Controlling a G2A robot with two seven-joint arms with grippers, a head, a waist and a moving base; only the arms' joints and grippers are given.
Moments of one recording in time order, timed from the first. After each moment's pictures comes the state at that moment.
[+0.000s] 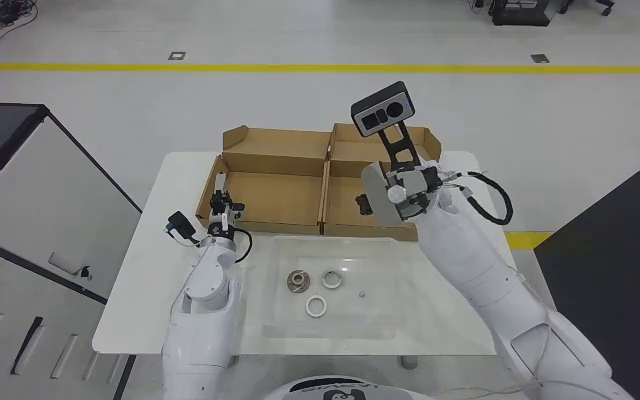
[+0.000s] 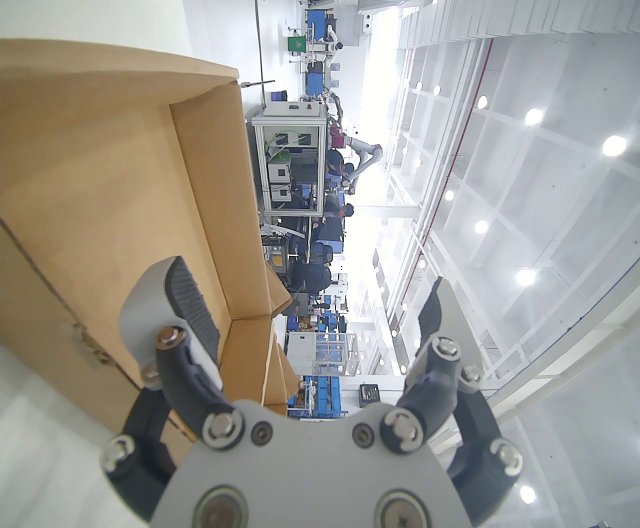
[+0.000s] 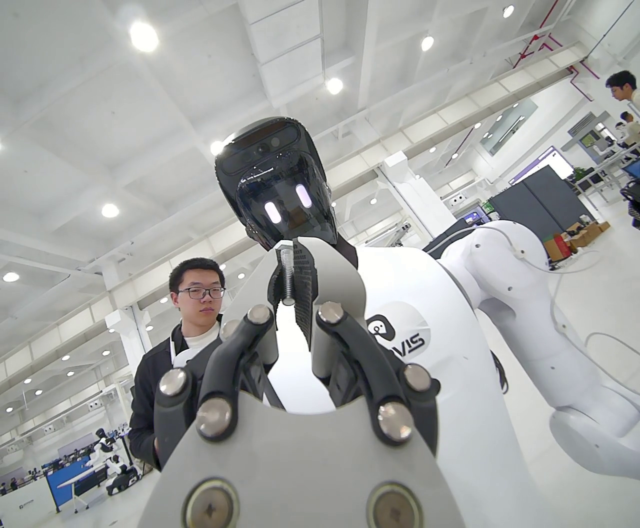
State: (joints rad) left arm 1.57 -1.57 -1.57 -1.57 0.00 0.00 0.00; right arm -0.93 -1.28 0.91 -1.64 1.46 -0.28 1.42
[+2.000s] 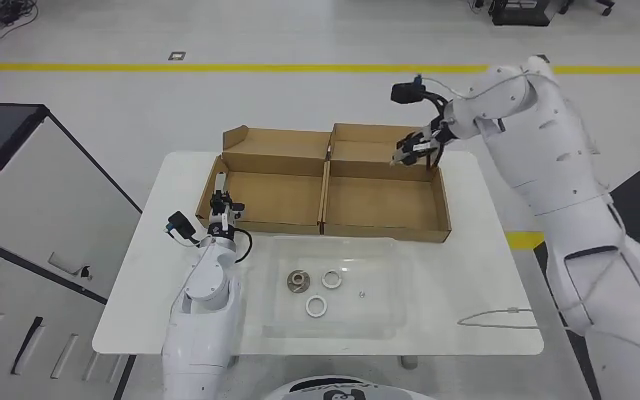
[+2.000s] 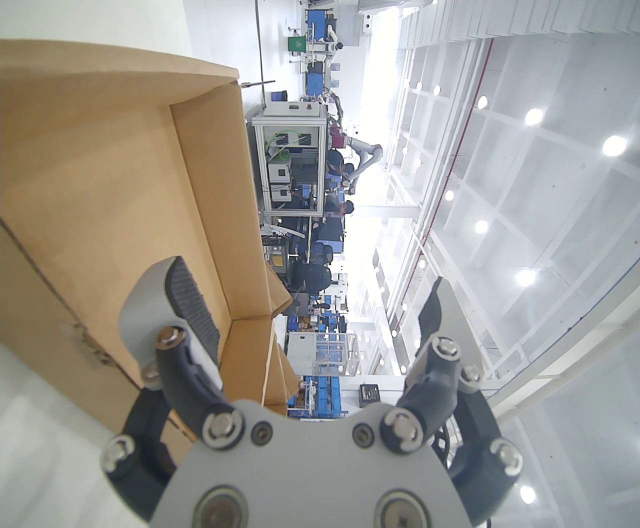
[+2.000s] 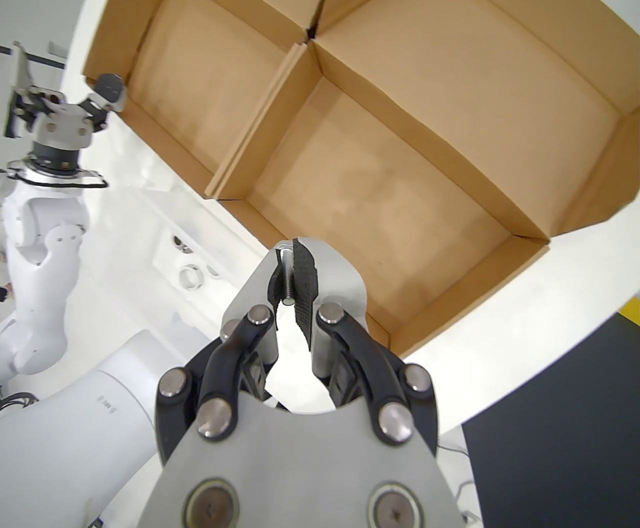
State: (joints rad) left arm 1.57 -1.57 -1.57 -1.57 0.00 0.00 0.00; right arm -0.45 -1.13 0.89 -1.08 -0.39 -0.12 1.53
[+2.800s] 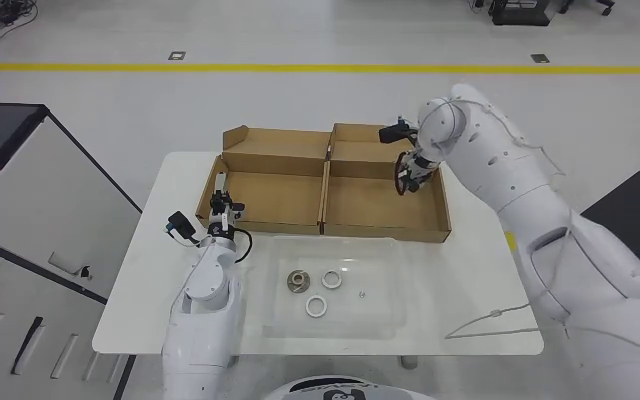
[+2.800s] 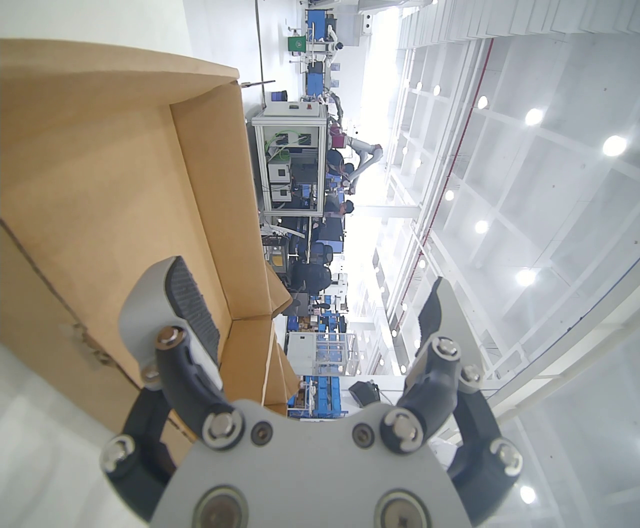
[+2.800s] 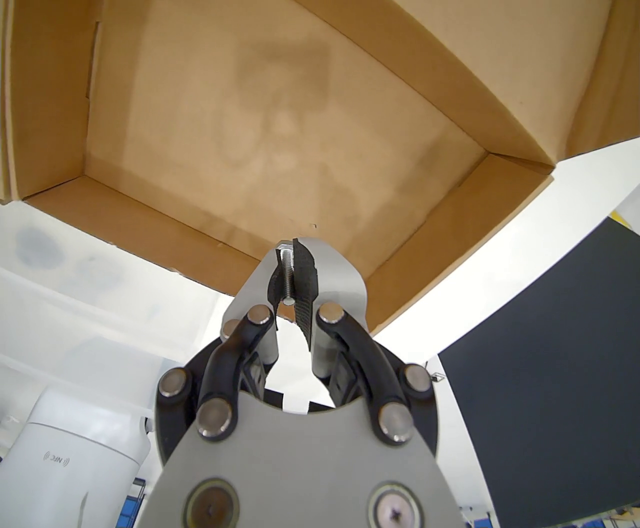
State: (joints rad) left arm 1.57 -1.57 -1.57 -1.57 0.00 0.00 0.00; right arm -0.38 -1.26 0.60 -0.79 -0.55 -0.04 1.52
